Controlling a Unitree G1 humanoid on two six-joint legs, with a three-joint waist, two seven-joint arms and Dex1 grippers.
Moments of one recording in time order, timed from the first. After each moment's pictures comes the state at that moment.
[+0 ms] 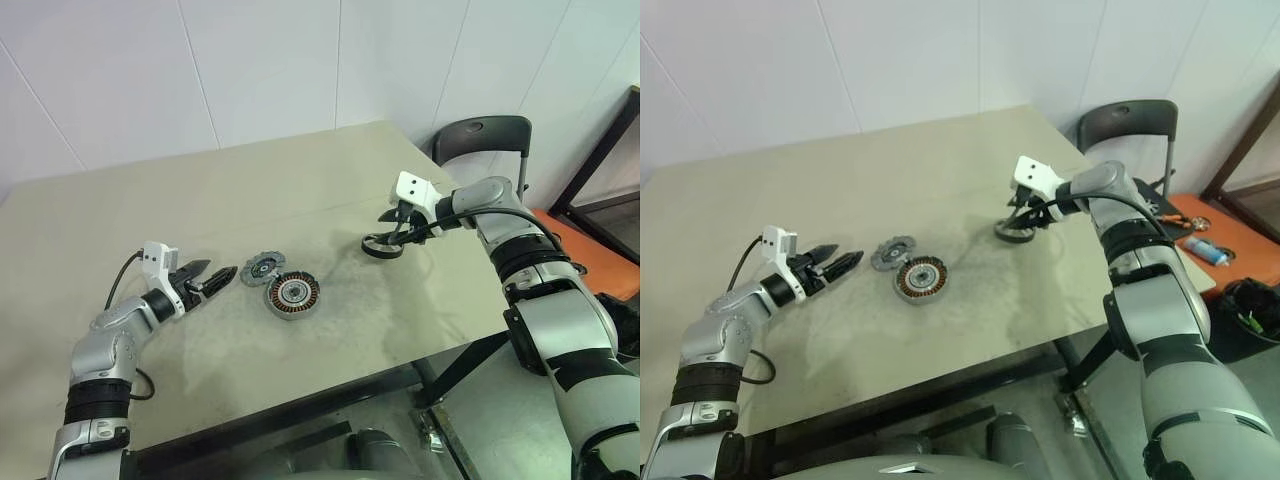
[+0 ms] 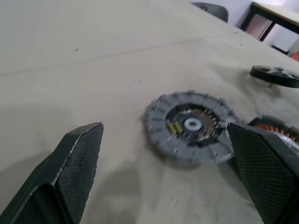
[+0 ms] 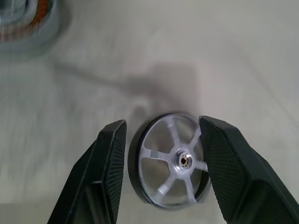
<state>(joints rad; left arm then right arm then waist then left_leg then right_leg) -0.28 0.47 0.25 0.28 -0.47 0.43 -0.78 -1.11 -0.54 0.31 1.03 -0.18 -0.02 1.24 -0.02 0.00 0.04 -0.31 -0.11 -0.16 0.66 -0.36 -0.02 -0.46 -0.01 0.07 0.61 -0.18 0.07</state>
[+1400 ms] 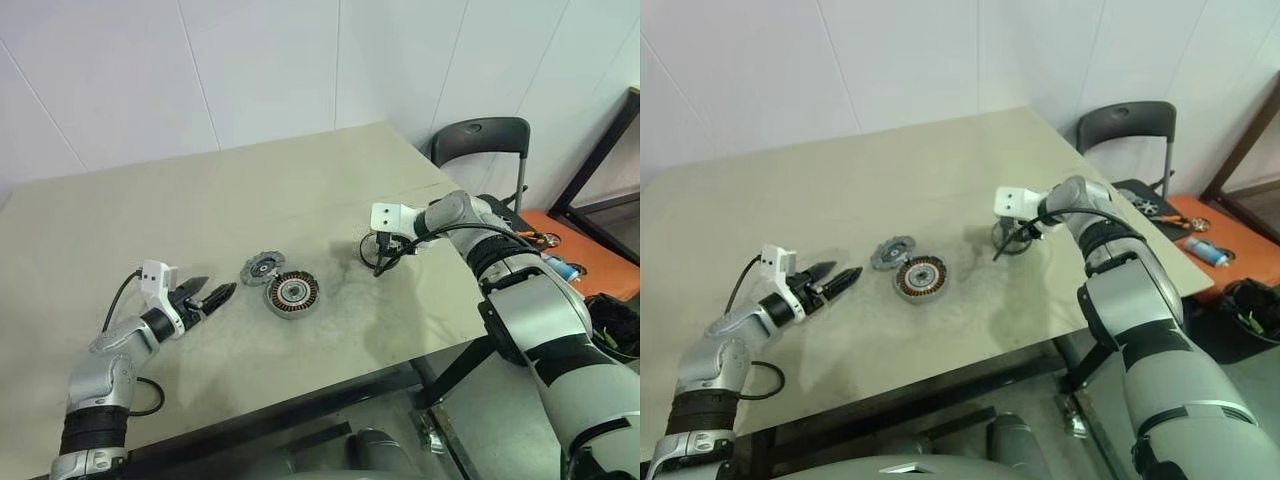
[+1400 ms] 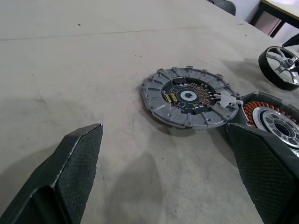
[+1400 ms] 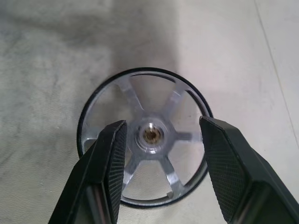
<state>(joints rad) -0.13 0.46 0.26 0.15 -0.50 0.45 -0.73 -1.19 -0.41 0.39 1.32 -0.44 -0.22 0.97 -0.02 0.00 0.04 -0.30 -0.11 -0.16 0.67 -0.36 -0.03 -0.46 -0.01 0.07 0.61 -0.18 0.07</state>
